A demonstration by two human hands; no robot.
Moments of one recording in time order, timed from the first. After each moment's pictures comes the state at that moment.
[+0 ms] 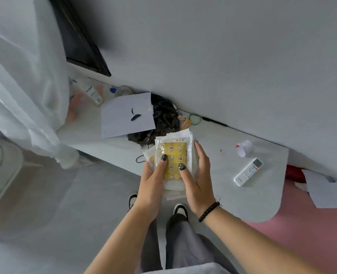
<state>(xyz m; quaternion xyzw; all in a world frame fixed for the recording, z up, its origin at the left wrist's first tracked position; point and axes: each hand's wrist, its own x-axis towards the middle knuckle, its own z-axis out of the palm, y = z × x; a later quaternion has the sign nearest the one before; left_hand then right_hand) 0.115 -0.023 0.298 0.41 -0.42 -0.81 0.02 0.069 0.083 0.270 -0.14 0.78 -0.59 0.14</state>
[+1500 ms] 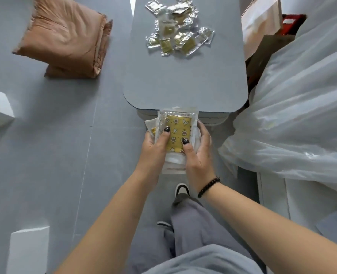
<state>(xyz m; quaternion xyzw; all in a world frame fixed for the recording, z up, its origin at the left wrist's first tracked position) 0.701 -0.543 0.315 0.63 -0.19 -0.61 0.44 0.590 -0.538 0.282 -0.49 0.58 -0.41 0.51</state>
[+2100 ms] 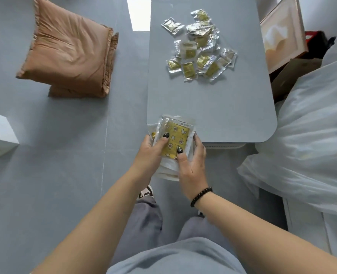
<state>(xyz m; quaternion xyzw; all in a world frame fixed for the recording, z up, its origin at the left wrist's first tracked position) 0.906 -0.714 0.304 0.65 -0.23 -0.63 0.35 0.791 -0.684 0.283 -0.45 0.64 -0.37 0.49</state>
